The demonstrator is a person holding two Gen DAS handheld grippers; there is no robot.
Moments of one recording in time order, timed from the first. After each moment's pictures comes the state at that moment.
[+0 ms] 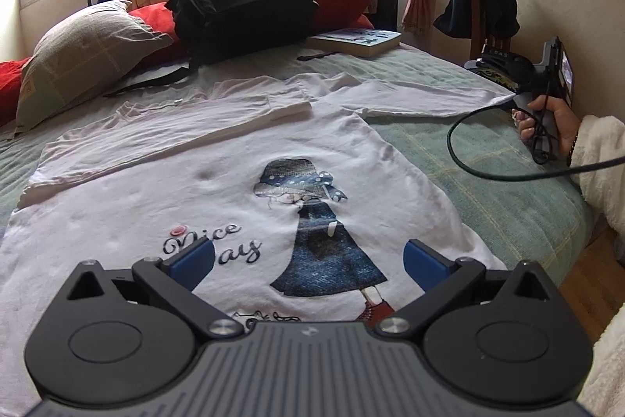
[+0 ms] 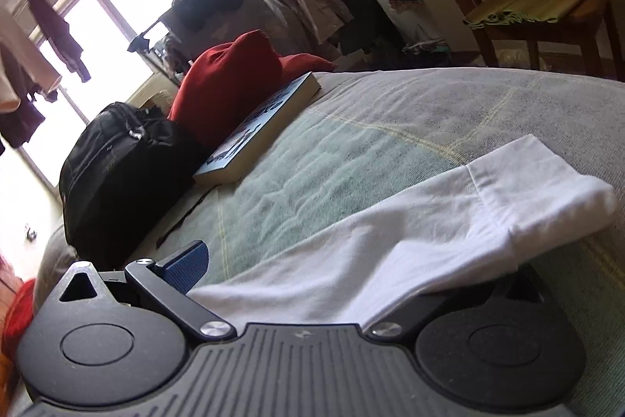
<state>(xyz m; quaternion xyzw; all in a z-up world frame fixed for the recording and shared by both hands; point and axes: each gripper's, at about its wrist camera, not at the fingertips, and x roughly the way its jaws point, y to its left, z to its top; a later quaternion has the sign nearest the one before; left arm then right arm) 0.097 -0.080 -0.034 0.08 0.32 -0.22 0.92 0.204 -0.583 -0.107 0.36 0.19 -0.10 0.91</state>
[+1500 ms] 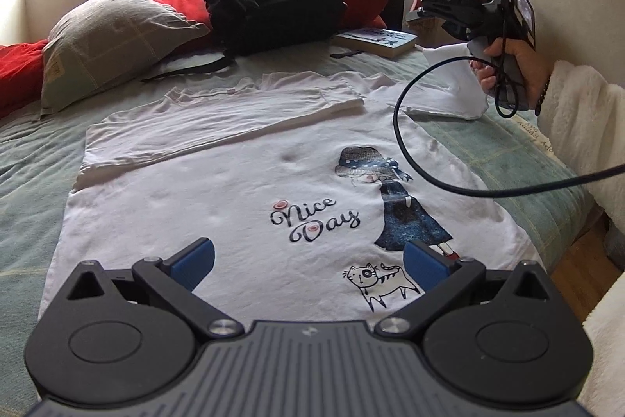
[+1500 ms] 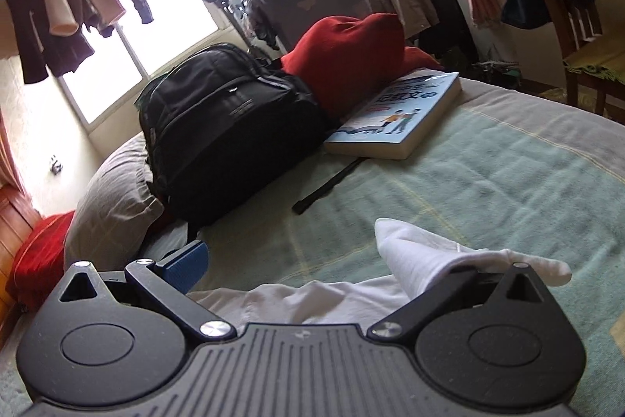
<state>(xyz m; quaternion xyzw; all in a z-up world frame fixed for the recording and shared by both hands) 0.096 0.020 -0.009 0.06 0.34 -0.23 0.91 0.269 -0.396 -0.007 0.26 0.22 -0.04 0.94</state>
